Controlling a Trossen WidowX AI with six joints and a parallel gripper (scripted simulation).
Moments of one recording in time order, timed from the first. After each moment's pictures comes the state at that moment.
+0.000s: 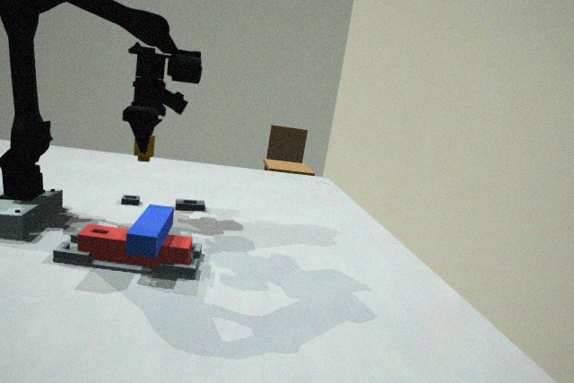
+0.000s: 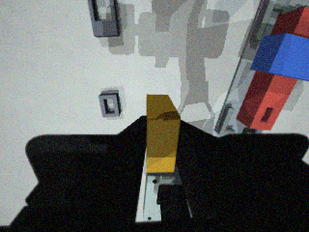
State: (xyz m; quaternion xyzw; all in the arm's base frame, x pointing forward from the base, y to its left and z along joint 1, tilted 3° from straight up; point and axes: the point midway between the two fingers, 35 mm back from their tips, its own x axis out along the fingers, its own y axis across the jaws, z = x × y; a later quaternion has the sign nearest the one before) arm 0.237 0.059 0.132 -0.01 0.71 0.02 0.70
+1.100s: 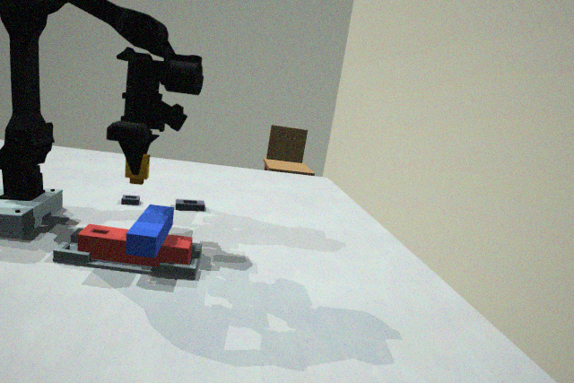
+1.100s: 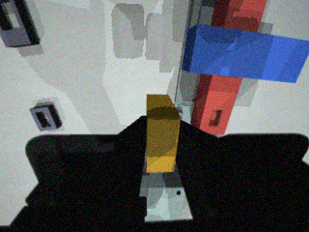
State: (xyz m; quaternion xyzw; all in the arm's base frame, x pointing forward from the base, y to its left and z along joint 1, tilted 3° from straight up) arm 0.245 -0.046 0.110 0.01 0.71 -0.01 0.70
